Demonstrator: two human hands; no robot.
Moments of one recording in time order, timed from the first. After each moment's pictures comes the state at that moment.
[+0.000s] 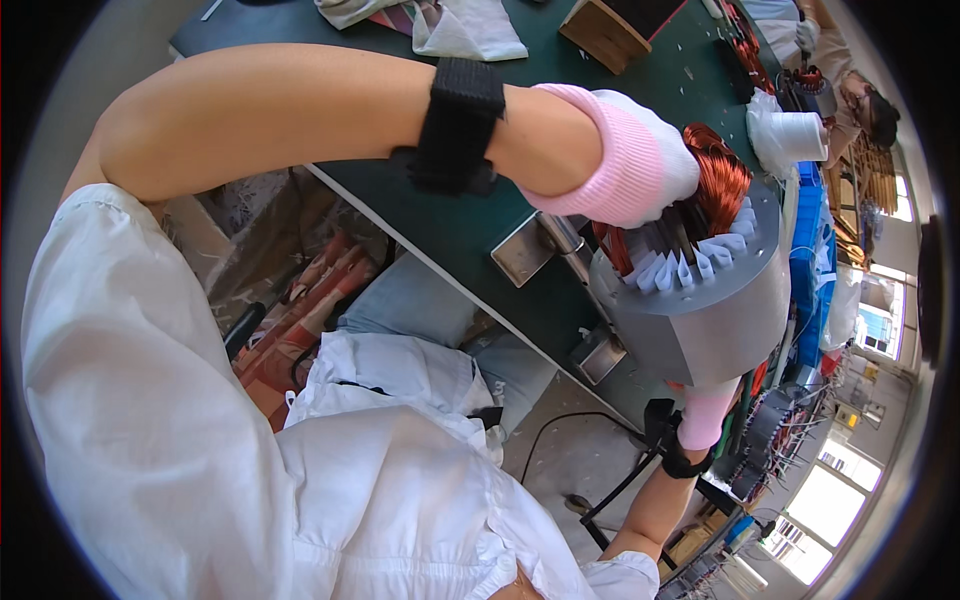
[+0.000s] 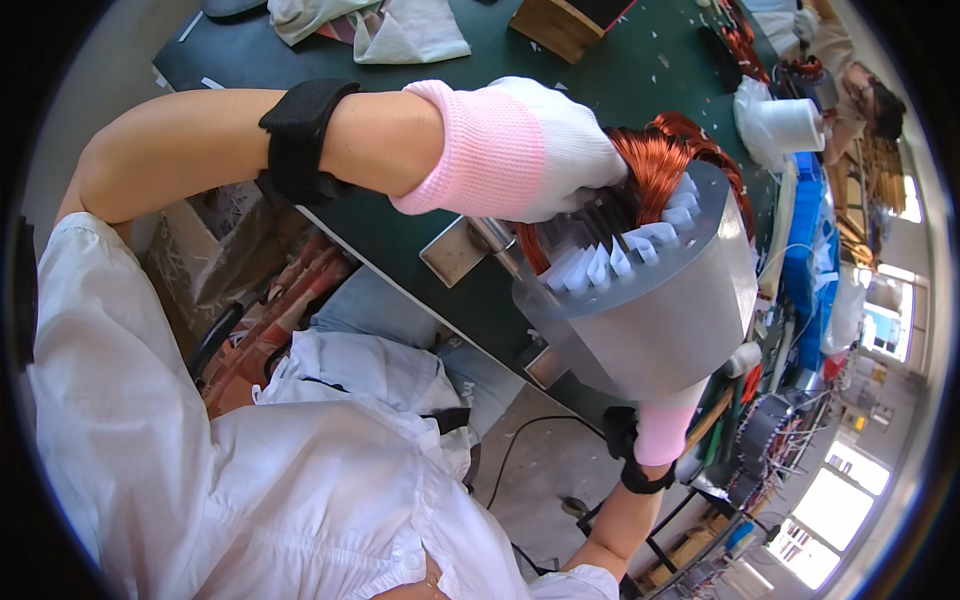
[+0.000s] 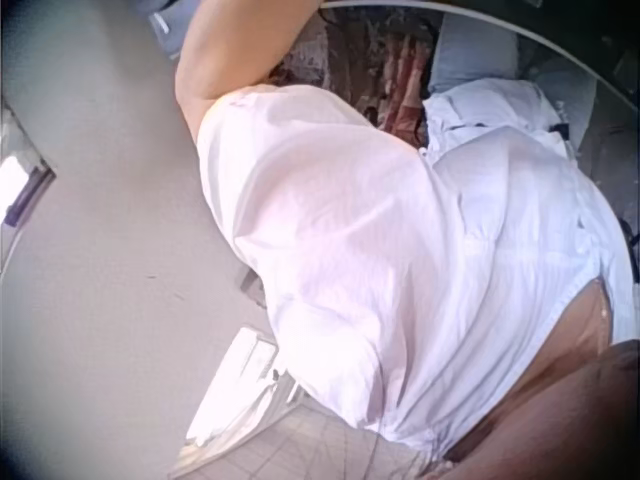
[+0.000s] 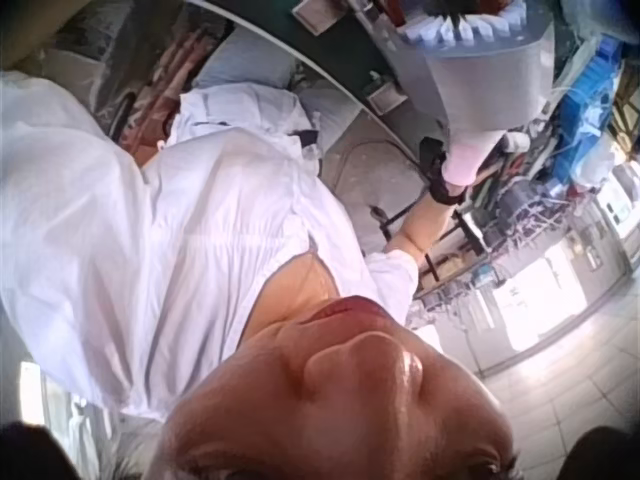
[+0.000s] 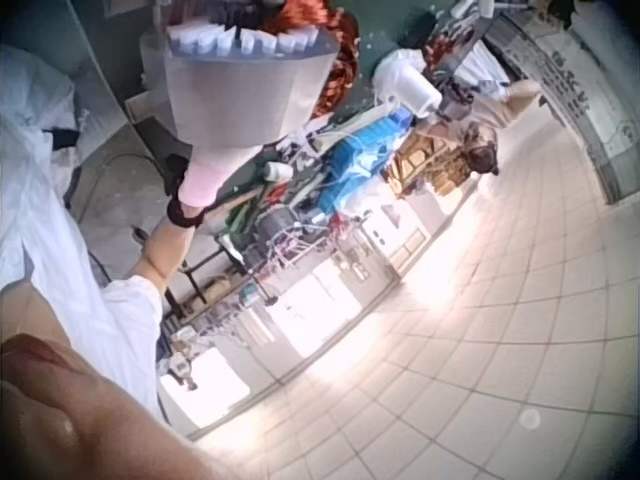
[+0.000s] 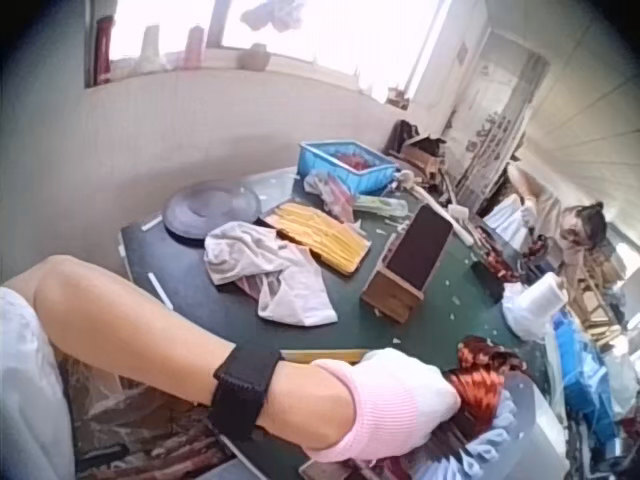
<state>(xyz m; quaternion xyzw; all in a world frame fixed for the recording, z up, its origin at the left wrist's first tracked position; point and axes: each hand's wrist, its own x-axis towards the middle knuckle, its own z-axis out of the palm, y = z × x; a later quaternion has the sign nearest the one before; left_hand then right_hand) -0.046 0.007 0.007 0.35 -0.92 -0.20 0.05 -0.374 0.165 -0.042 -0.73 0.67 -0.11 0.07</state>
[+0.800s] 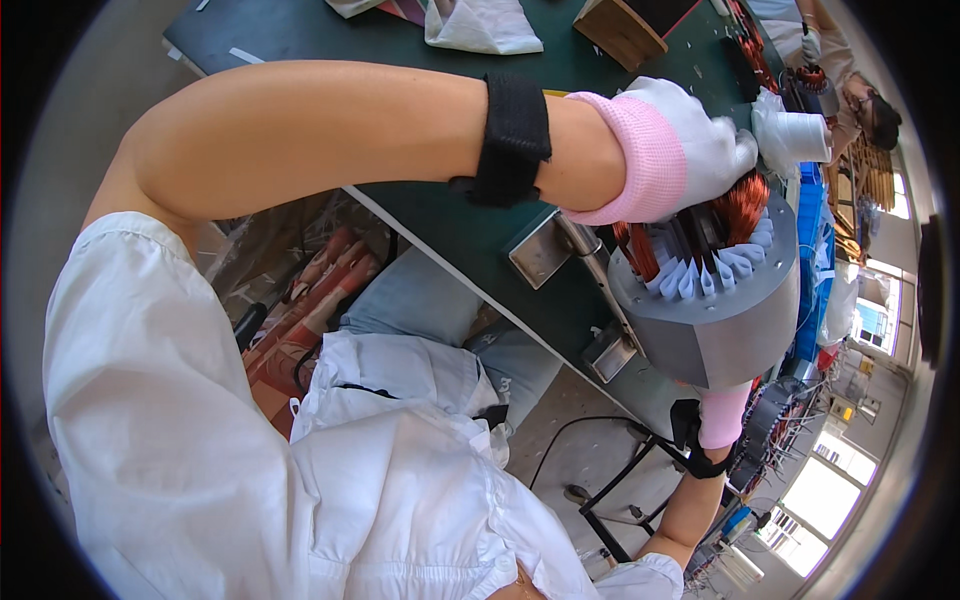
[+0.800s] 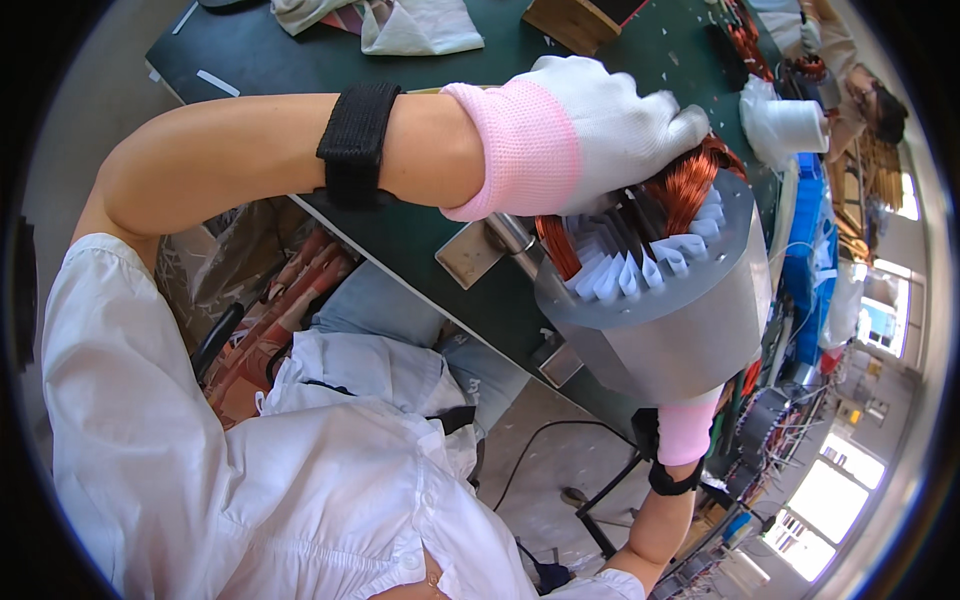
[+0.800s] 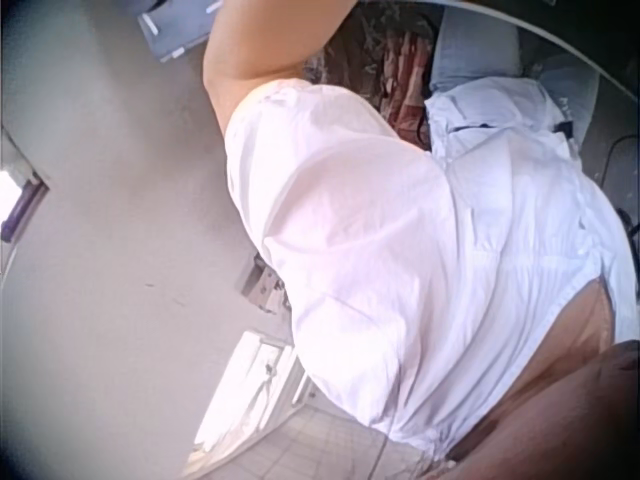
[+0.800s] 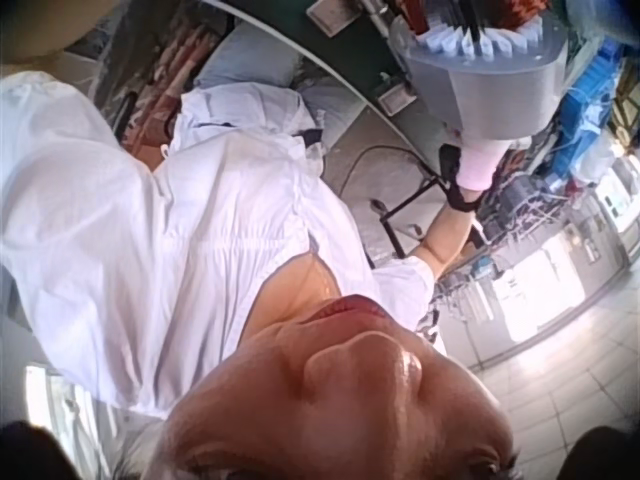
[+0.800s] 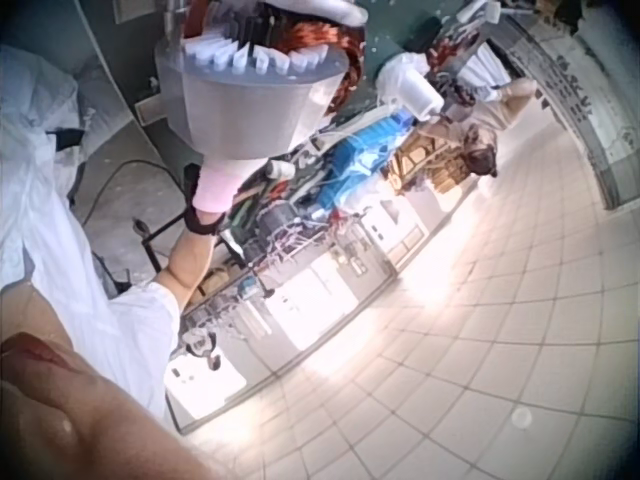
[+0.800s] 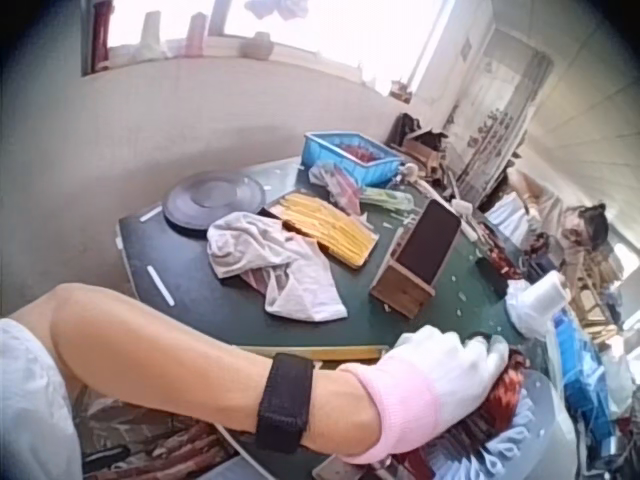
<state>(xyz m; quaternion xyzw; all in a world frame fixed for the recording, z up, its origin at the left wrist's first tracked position) -0.054 0.002 -0.007 0.37 -0.91 -0.06 0.20 -0.389 0.161 -0.017 -0.72 0.67 -0.08 0.18</state>
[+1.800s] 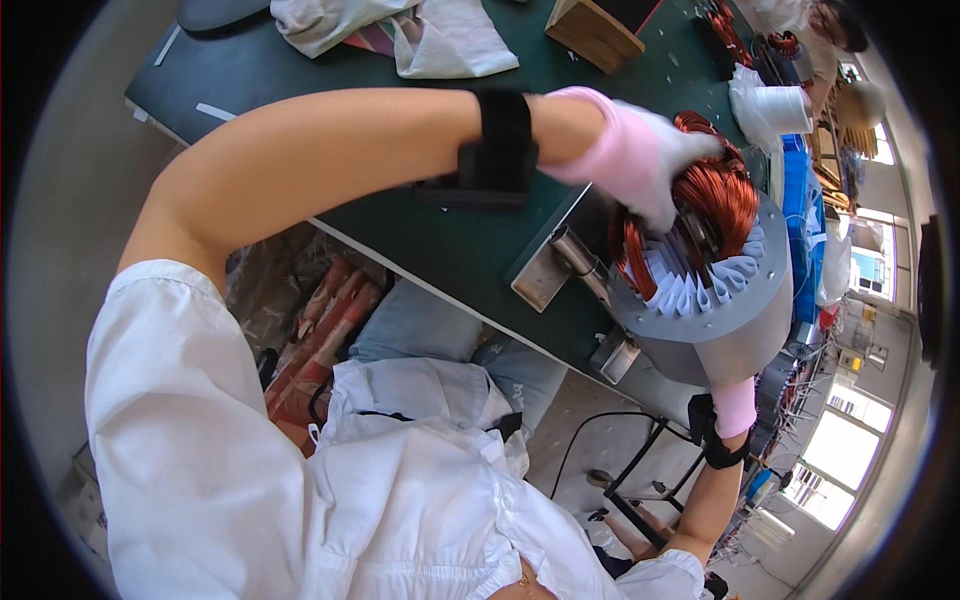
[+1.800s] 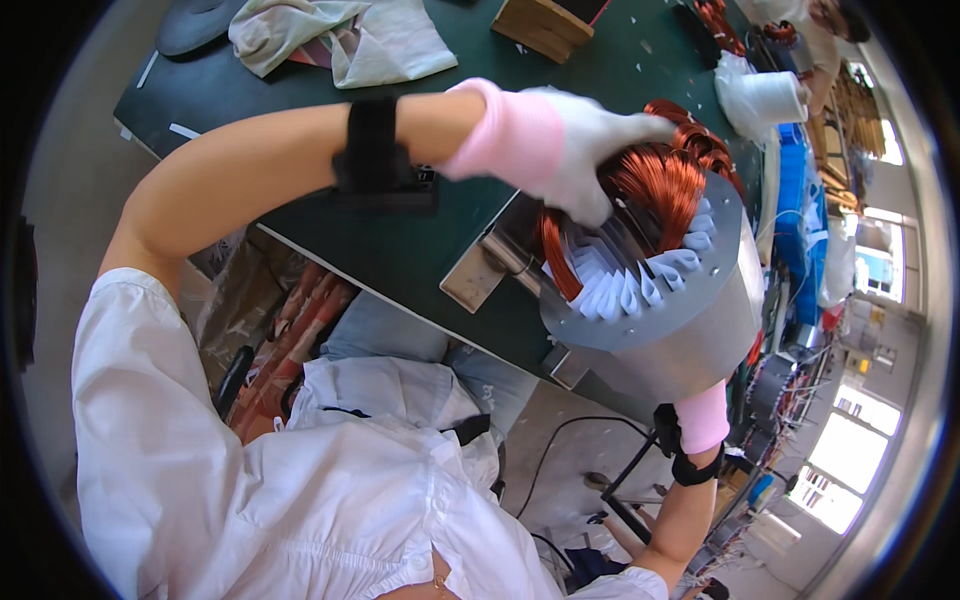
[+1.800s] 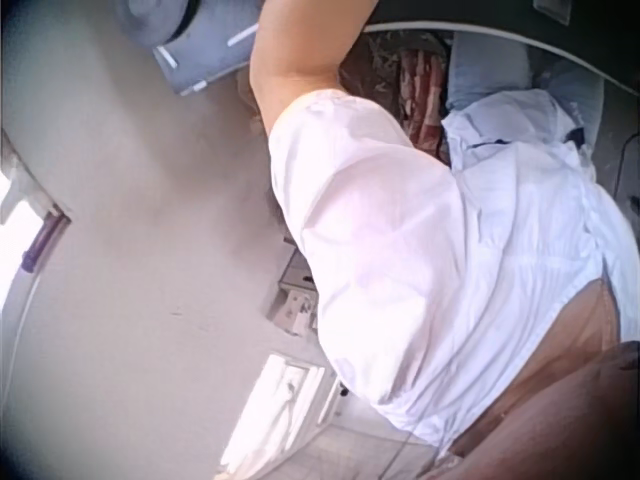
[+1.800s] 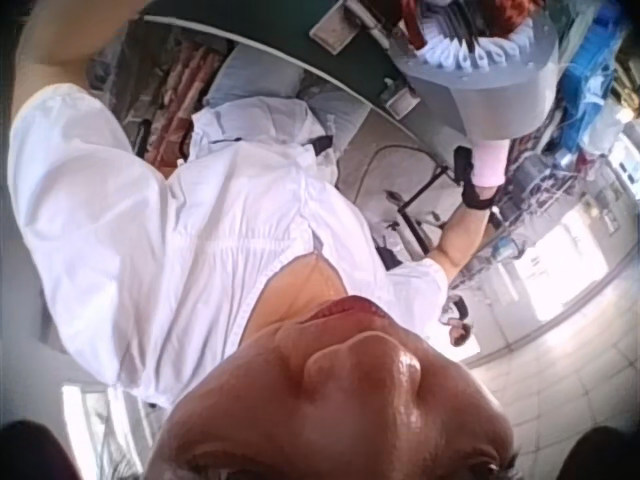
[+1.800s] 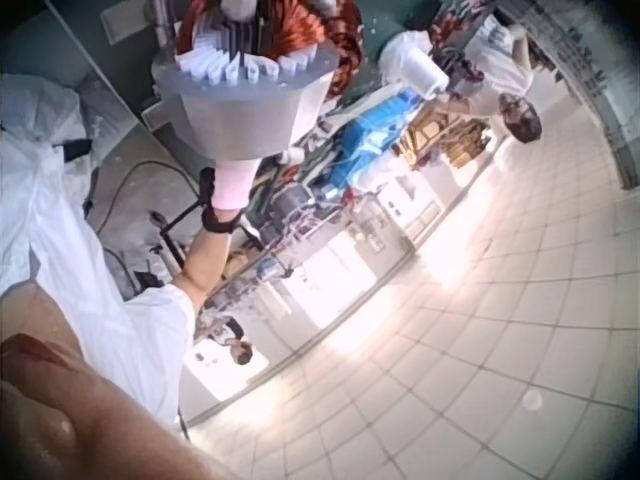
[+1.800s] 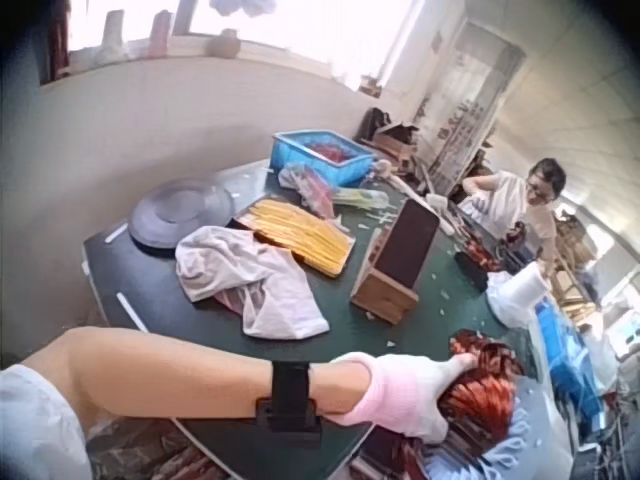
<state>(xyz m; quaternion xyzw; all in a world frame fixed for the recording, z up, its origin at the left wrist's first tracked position) -0.037 -0.030 -0.019 0.30 -0.86 -0.39 0.14 -0.364 0.163 0.002 -0.70 0.68 -0.08 0.22</state>
